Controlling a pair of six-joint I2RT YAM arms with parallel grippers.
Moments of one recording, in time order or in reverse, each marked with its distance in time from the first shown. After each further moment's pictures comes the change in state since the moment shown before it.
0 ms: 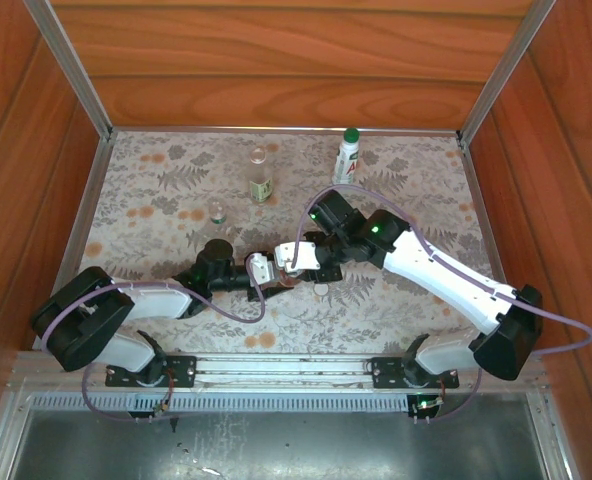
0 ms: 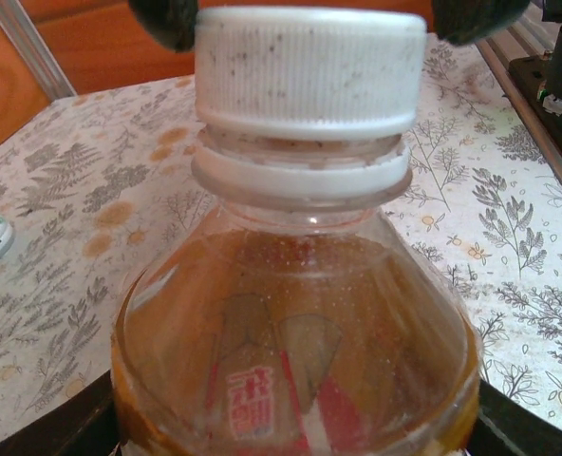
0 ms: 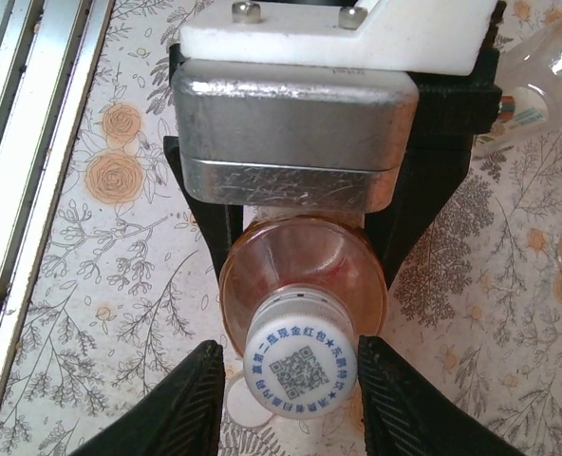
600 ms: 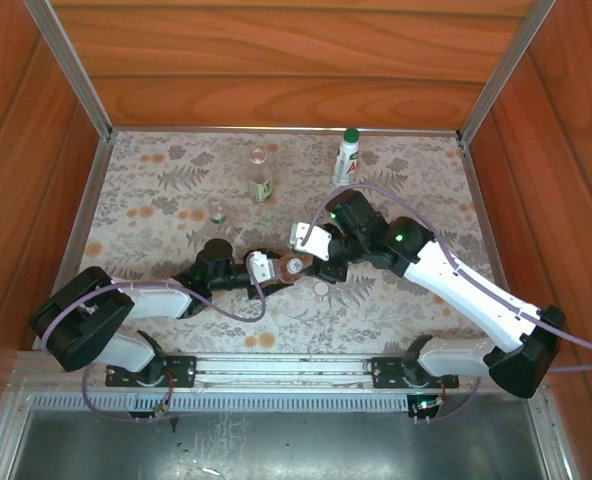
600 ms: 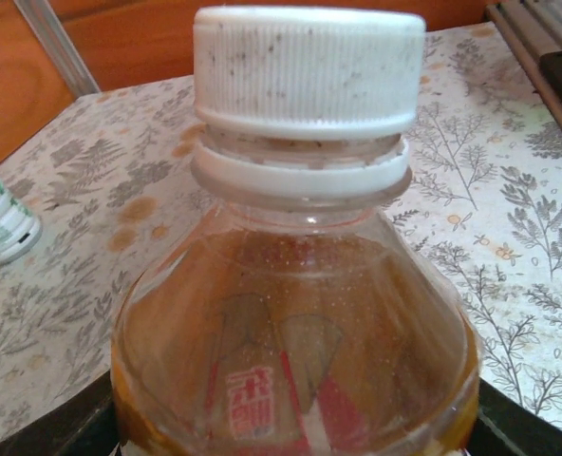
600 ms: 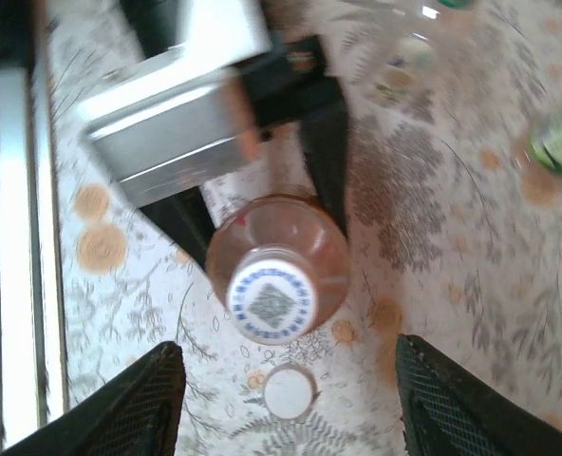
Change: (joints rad) left arm 0.000 0.000 0.001 0.011 -0.034 0.001; right arm -0.027 -0.123 -0.050 0.043 0.024 0.285
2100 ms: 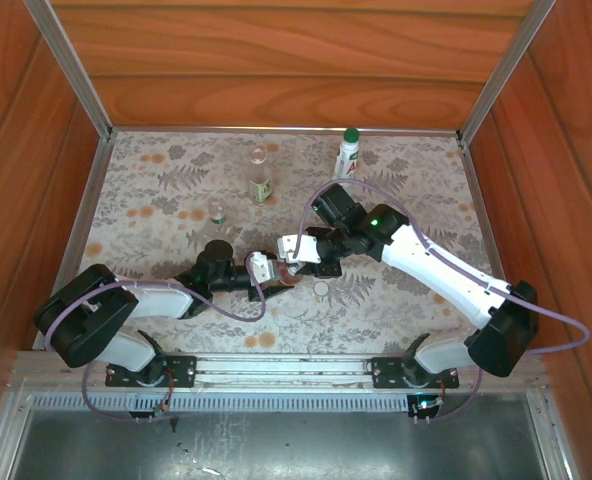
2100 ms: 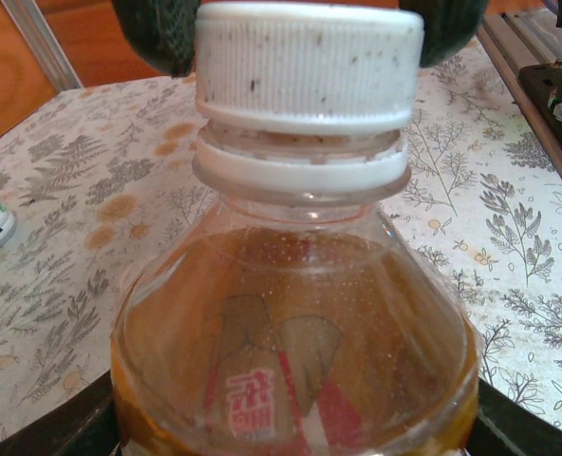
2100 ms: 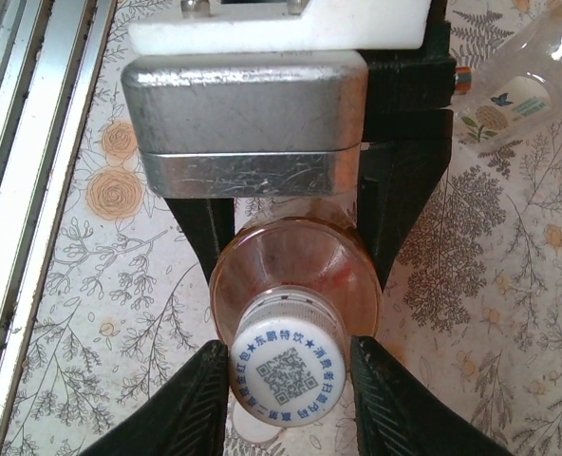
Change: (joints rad) left arm -0.001 0.023 -0.008 0.030 0.021 -0.040; right arm -0.034 0.153 0.047 -0.029 -0.104 -0.272
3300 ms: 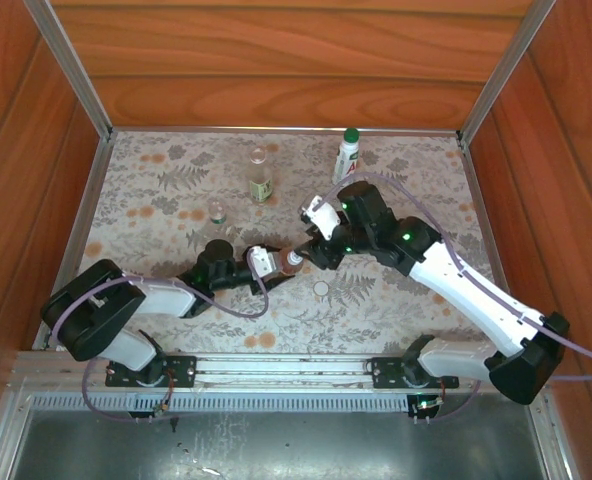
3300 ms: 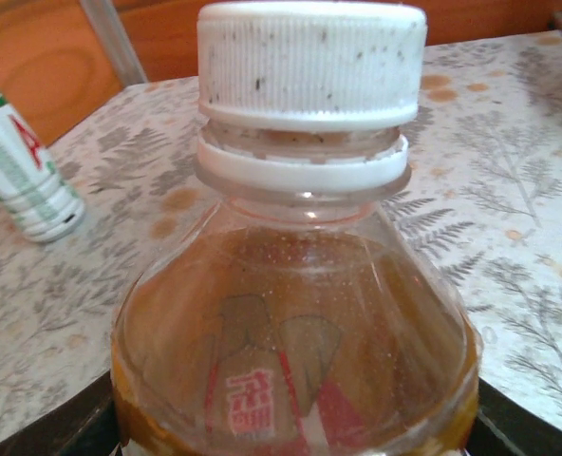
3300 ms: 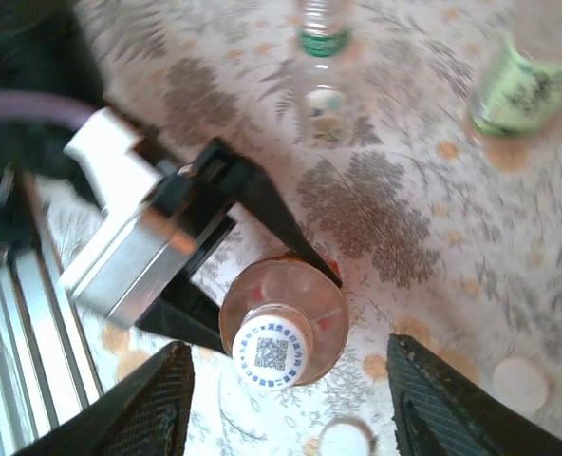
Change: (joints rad) left arm 0.000 0.041 0.002 0.085 -0.106 -0.024; right arm -0.046 -0.195 -0.089 0.199 0.057 0.687
